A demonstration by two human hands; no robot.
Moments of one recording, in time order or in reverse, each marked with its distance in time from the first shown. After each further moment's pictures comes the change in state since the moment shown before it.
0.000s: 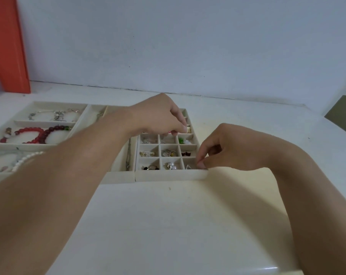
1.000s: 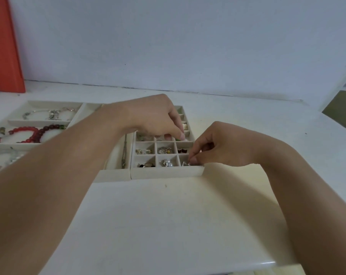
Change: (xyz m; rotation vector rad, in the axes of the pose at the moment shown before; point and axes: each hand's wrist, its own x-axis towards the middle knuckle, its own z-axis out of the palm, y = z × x) left_hand -0.007 0.008 -0.001 0.130 -0.117 0.024; right_hand 0.009 0.012 0.009 0.072 0.011 -0.017
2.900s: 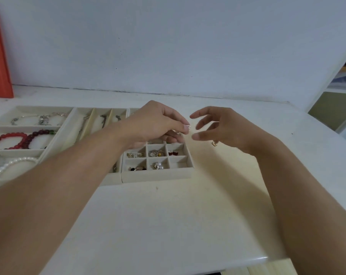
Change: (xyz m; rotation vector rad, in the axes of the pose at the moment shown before) left_hand 0.010 0.002 0.029 -0.697 0.070 0.006; right_hand 0.012 0.042 -0.017 0.369 0.353 0.097
